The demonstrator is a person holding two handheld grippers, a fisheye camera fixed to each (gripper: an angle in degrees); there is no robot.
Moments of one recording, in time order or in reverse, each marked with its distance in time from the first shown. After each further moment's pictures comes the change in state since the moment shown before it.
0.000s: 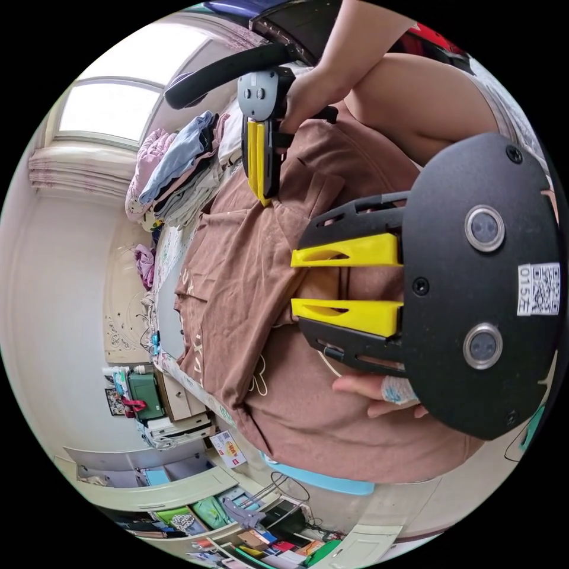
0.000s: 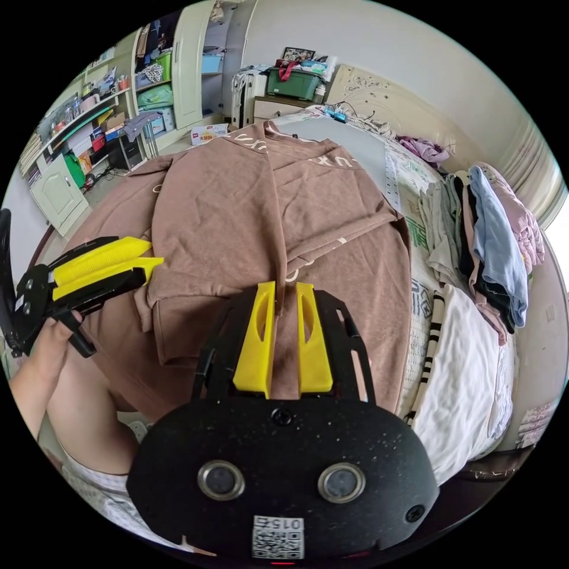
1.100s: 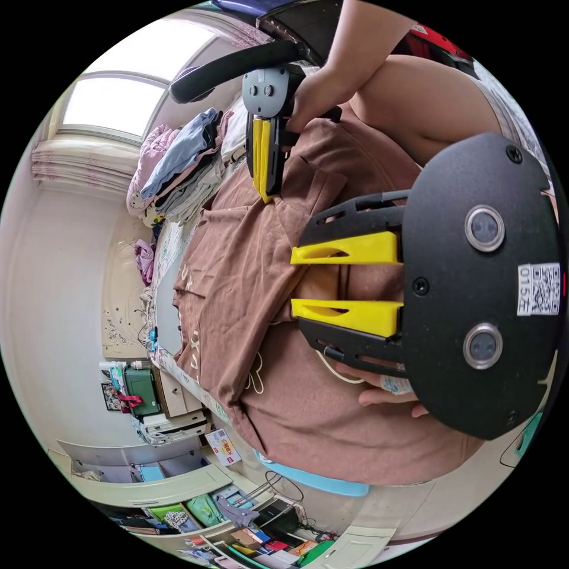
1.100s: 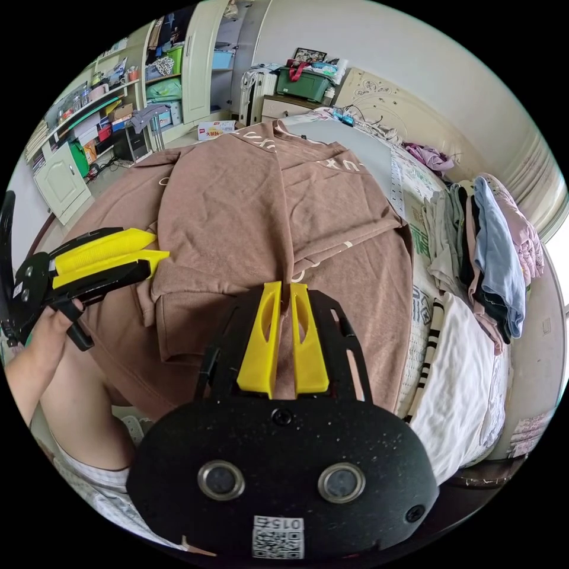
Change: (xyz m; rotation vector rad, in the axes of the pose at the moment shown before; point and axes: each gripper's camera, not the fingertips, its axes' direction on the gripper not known) left arm 0.003 0.006 0.000 -0.003 -0.005 -0.023; right arm -0.015 0.006 0.004 0.001 0.022 -0.048
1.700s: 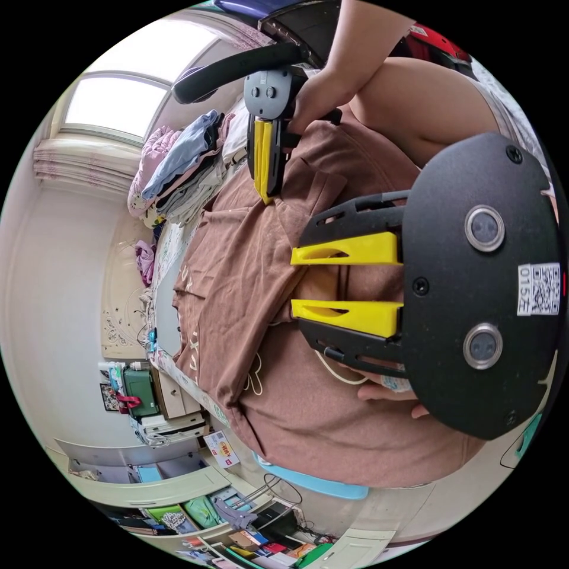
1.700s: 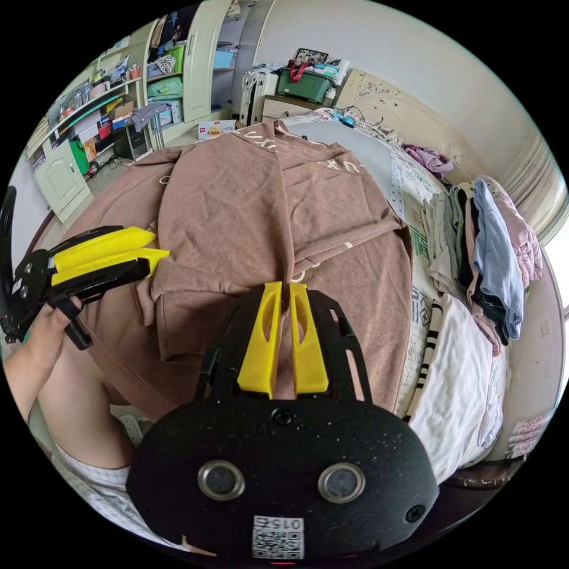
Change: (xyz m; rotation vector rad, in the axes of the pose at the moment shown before) left arm -0.010 -0.002 0.000 0.000 0.015 -0.005; right arm -0.006 0.003 0.003 0.001 0.009 -0.008
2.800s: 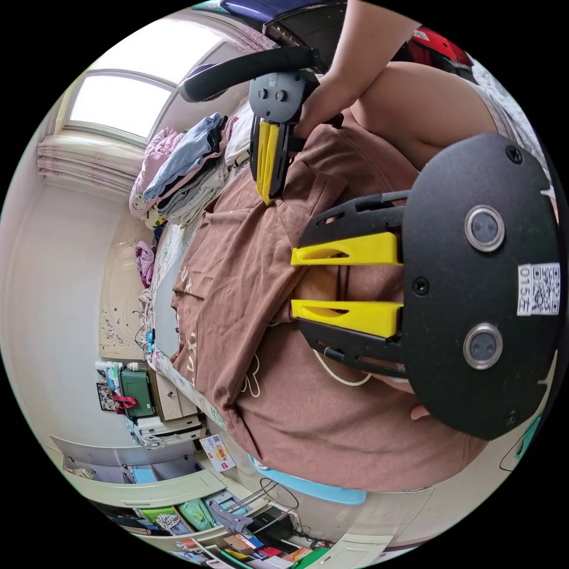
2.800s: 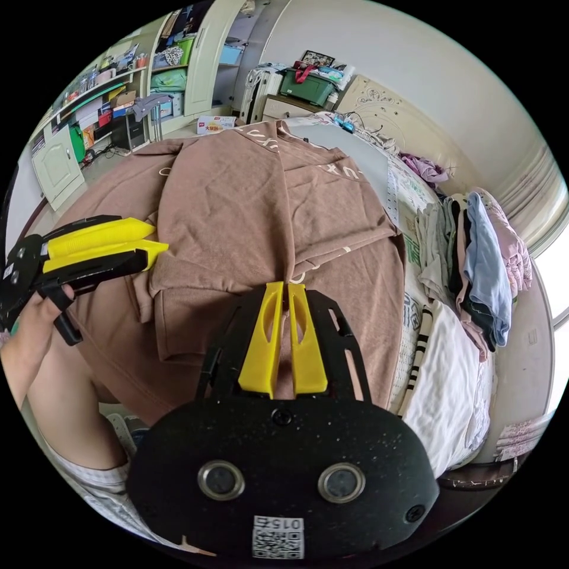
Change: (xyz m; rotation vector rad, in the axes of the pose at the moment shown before) left arm -0.020 -0.010 0.003 -0.002 0.026 -0.014; right arm -0.023 0.001 0.012 0.004 0.069 -0.039
